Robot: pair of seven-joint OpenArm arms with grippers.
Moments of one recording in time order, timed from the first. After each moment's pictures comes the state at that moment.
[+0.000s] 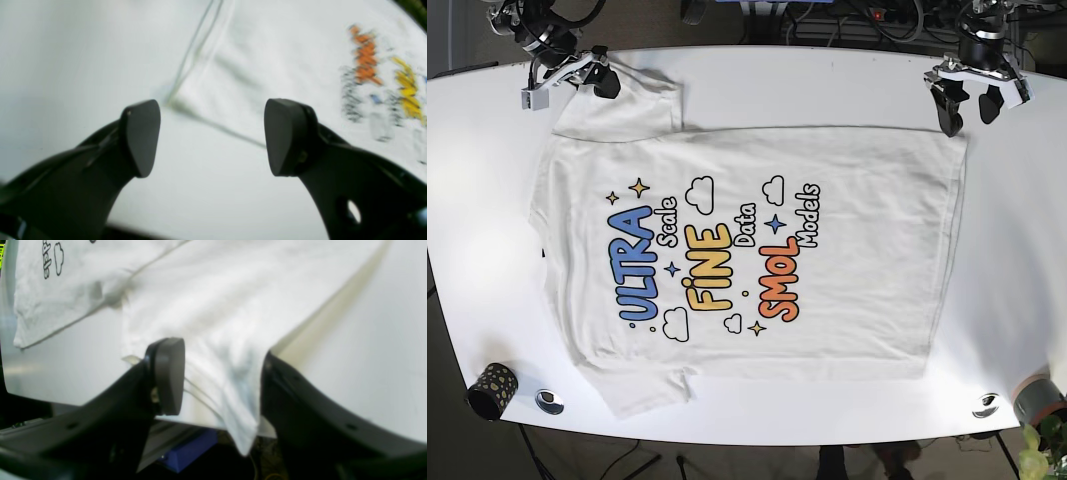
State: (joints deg) left arm 48.7 -14.1 -16.4 107.4 -42.7 1.8 2.2; right arm -28.9 3.9 42.0 95.2 49.3 34.7 -59.1
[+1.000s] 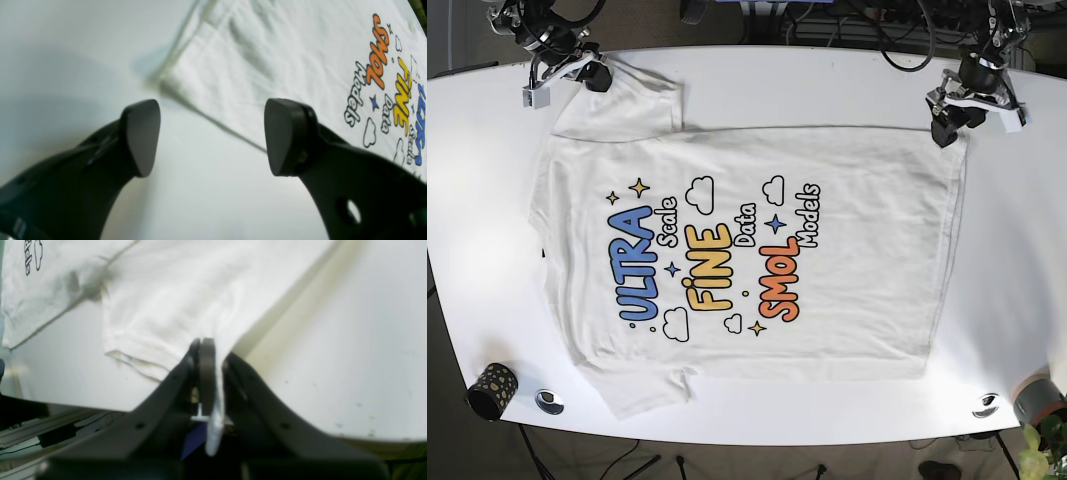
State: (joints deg) left arm 35.3 -6.4 -26.8 102.3 -46.2 -5.7 28.3; right arm -28.8 4.0 42.0 95.0 47.8 34.1 -60.2
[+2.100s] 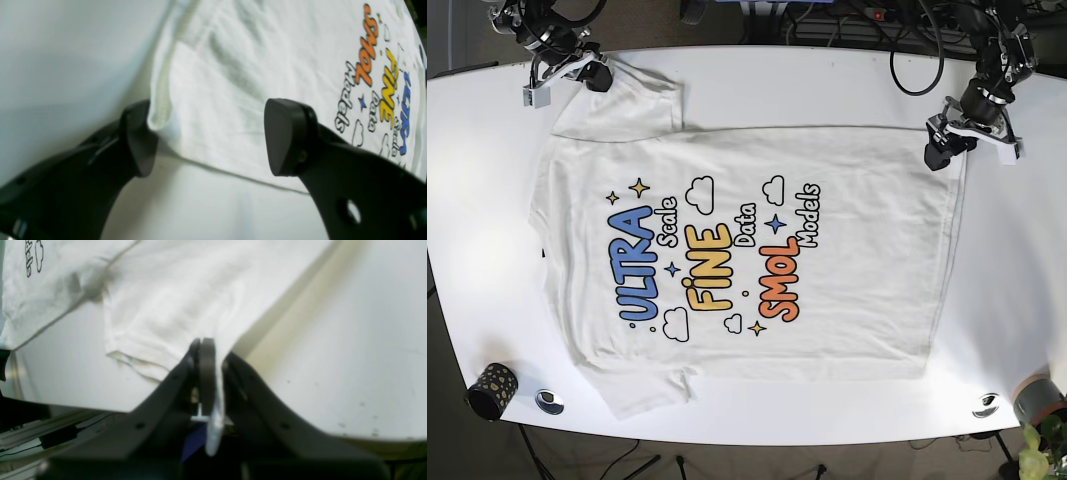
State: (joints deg) left arm 23.5 -6.7 -30.8 91.9 -46.2 -13.6 40.1; right arm -28.8 3.7 42.1 95.0 47.8 34.1 -60.1
